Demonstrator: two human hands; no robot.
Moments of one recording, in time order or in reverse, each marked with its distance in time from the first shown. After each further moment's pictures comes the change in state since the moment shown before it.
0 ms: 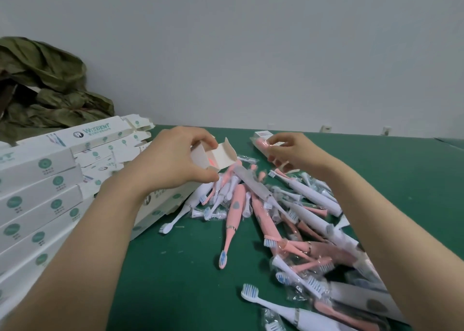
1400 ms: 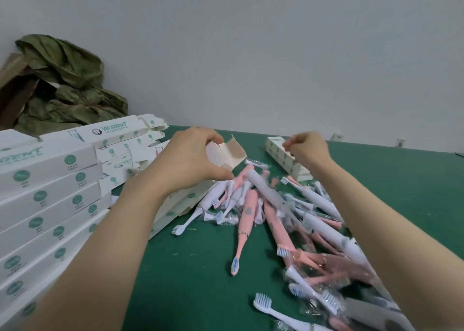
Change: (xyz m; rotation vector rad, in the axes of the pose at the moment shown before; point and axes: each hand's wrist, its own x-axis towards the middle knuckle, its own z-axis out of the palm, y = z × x) left_hand 0.004 -0.006 0.004 -0.040 0.079 -0.073; right_hand 0.033 -0.006 0.014 -0.148 0.465 0.149
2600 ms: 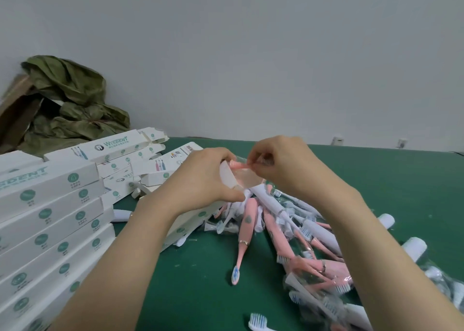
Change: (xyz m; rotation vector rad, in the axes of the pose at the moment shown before) left_hand -0.004 0.018 0.007 0.033 -0.072 0.065; right_hand -0.096 -0.070 -0.027 -0.318 -0.244 -0.581
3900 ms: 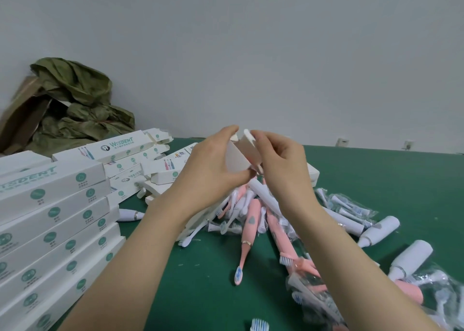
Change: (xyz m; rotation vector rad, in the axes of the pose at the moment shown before) left_hand 0.002 0.007 0.007 -0.133 0.255 0.090; right_hand -0.003 -0.014 0.034 0.876 0.410 0.224
